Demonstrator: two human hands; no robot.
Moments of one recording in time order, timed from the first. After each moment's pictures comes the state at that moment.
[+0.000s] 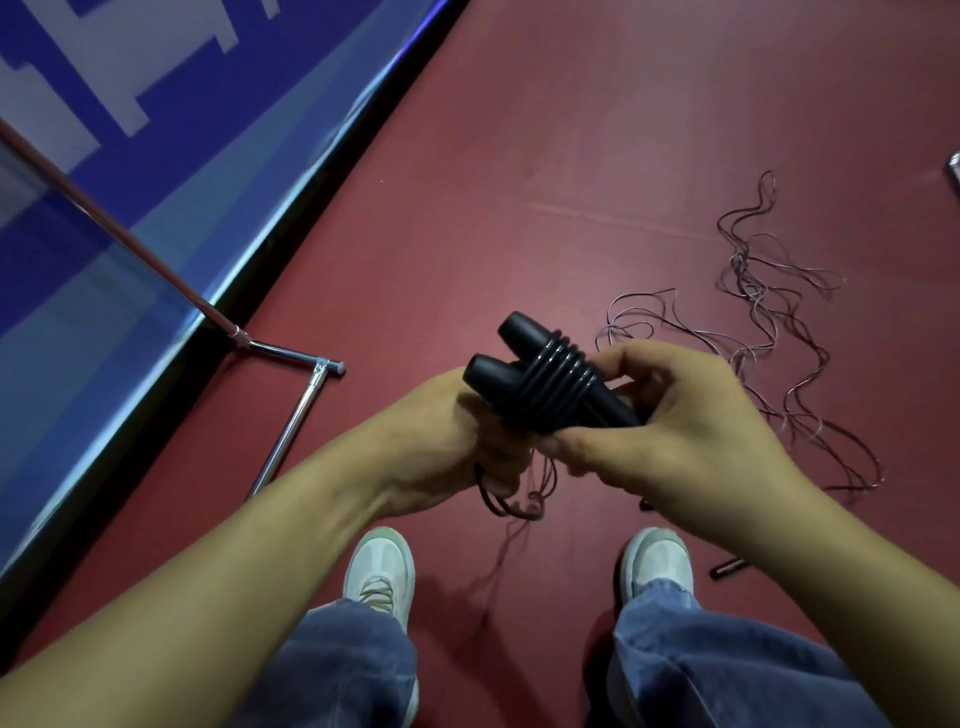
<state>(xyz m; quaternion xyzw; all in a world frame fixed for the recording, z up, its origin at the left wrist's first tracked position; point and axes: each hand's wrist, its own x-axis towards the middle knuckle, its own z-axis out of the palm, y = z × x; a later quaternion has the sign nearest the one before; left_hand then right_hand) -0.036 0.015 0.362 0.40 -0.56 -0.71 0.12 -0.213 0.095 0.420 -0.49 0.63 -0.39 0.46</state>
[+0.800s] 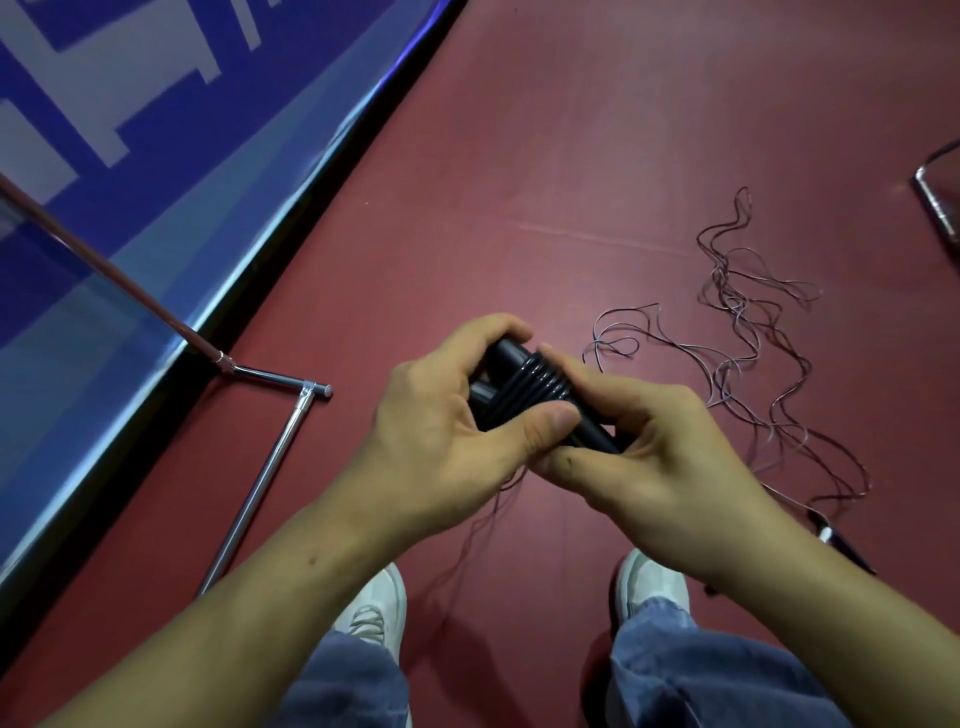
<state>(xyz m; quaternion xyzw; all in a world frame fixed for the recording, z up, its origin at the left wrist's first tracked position) -0.052 0.028 0.401 0.41 -0.75 -0.39 0.35 -0.214 0.093 0.405 -0.52 0.54 -0.45 0.48</state>
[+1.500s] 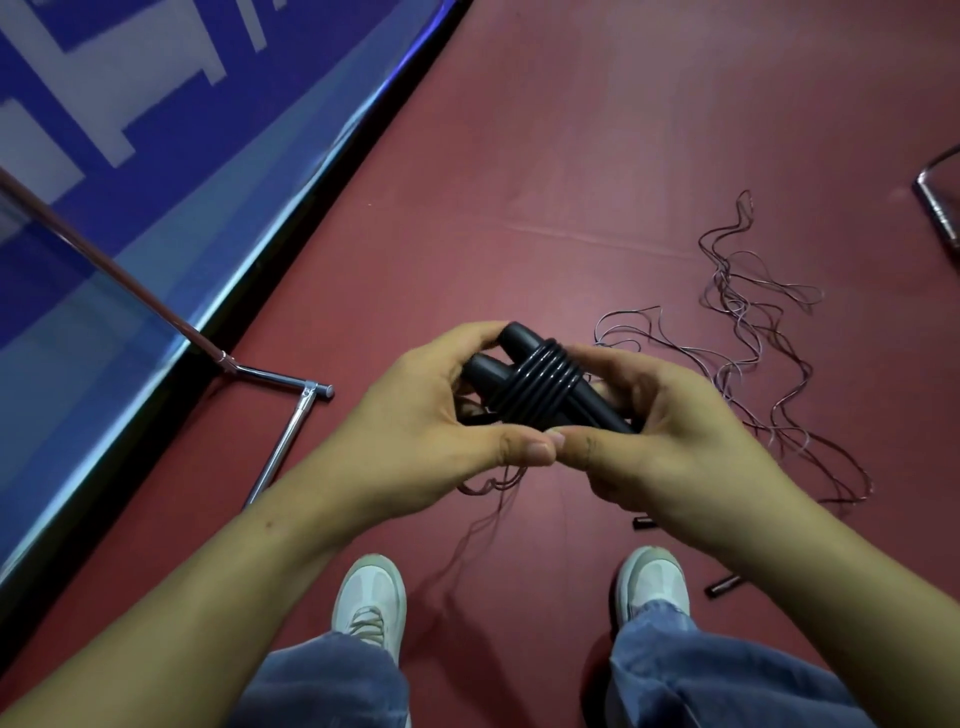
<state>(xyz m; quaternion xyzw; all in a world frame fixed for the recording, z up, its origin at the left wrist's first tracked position) -0.039 0.014 0.413 0.40 -0.71 -0.53 0.22 -0.223 0.088 0.410 -0.43 0.58 -0.44 0.53</state>
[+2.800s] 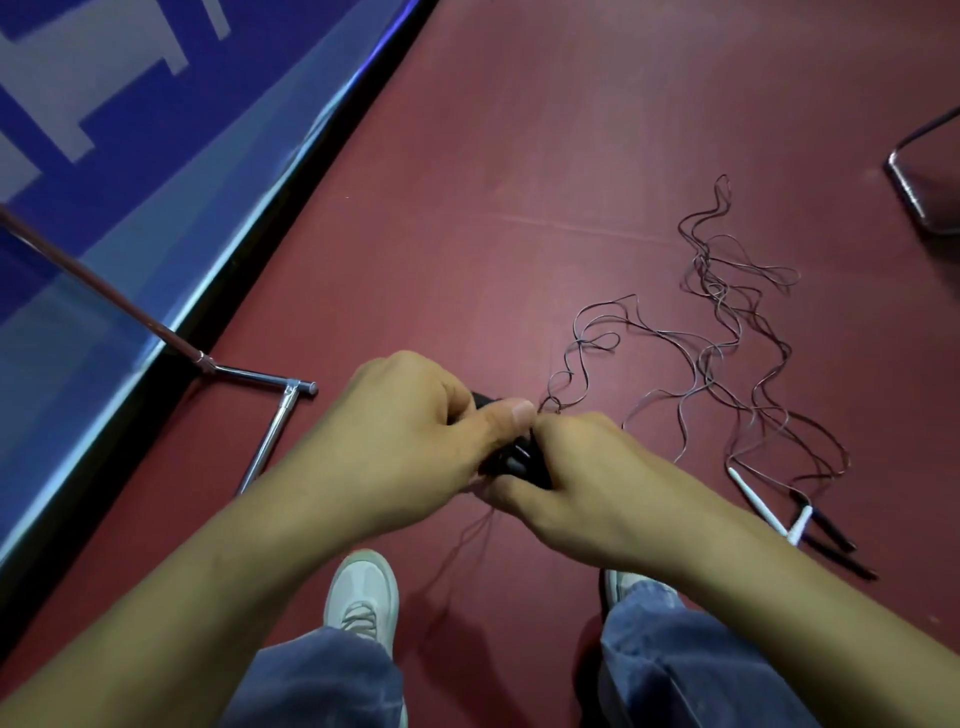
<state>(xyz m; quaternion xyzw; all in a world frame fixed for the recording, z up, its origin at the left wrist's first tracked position) -0.046 0.028 0.432 0.50 -0.78 -0.36 0.08 -0.207 0.090 0.388 -0.66 0.67 -0.10 0.33</state>
